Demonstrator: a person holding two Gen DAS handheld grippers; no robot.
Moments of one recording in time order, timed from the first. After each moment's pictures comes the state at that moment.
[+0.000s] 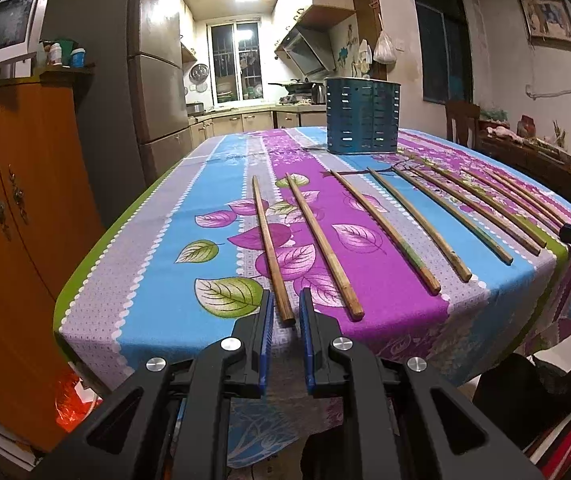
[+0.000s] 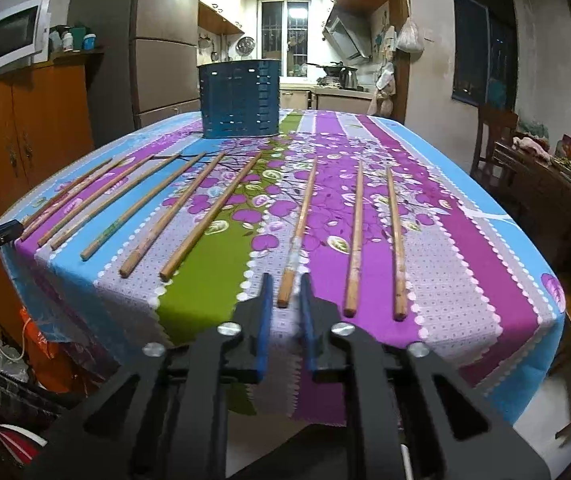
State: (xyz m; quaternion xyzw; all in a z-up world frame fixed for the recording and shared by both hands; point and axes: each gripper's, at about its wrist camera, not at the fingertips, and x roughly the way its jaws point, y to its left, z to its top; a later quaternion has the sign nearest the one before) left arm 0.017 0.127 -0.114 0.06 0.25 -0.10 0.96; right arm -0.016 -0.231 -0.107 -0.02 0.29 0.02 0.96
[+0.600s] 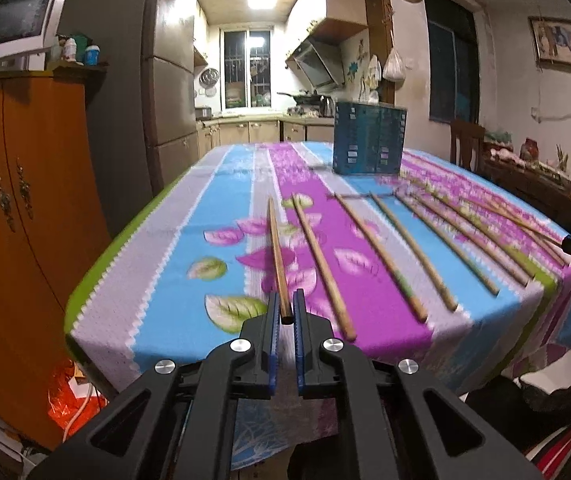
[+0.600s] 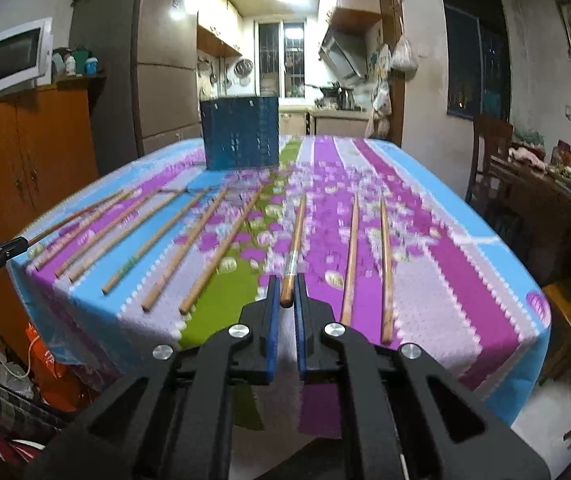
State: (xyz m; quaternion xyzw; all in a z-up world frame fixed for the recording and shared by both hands) left arm 0.010 0.130 -0.090 0.03 0.23 -0.09 0.97; right arm -0.030 -0.230 -0.077 -0.01 0.24 0.02 0.97
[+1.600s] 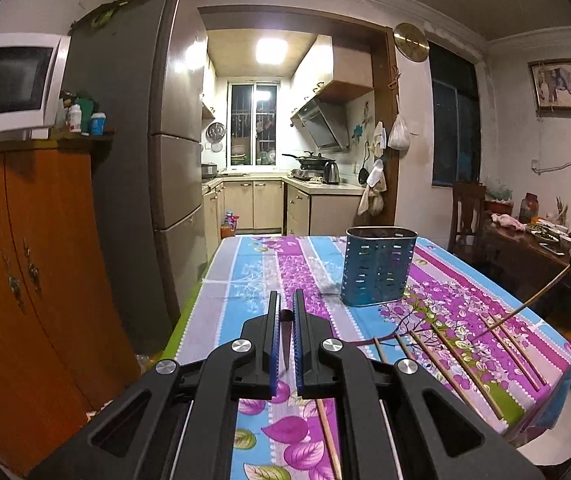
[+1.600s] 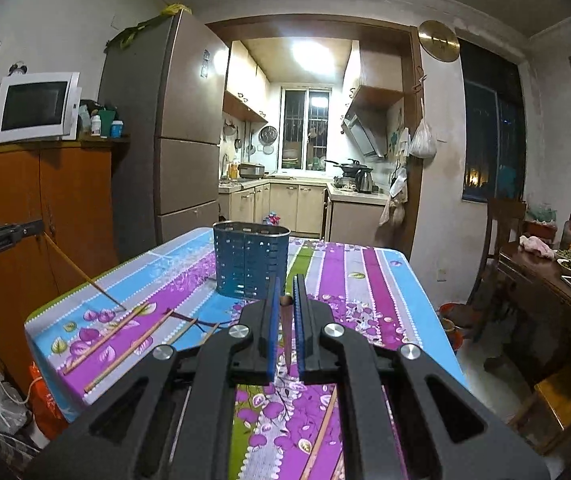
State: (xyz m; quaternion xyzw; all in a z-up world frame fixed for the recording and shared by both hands) left arm 0.053 0.140 0.059 0.01 0.14 -0.09 0.99; right arm -0.005 -0.246 0.056 -0.04 0.12 0.06 0.99
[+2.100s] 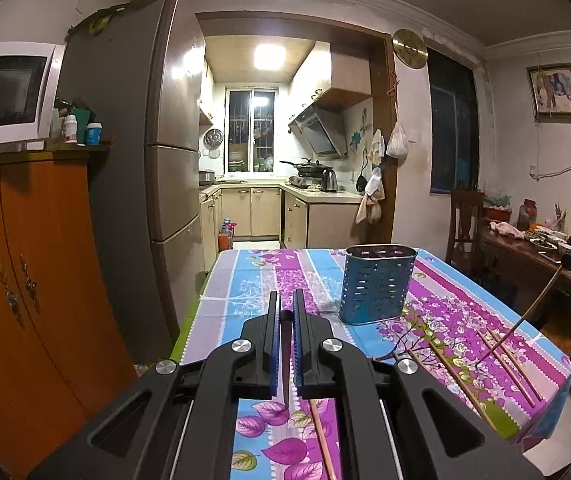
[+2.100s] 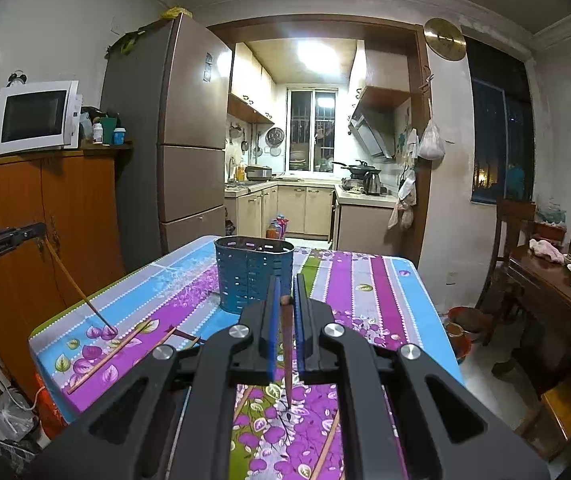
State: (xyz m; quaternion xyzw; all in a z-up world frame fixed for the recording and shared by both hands) left arm 0.068 0.139 0.083 0.01 0.13 -0.10 0.99; right arm 0.023 -0.252 0.077 -0.03 0.12 0.08 0.99
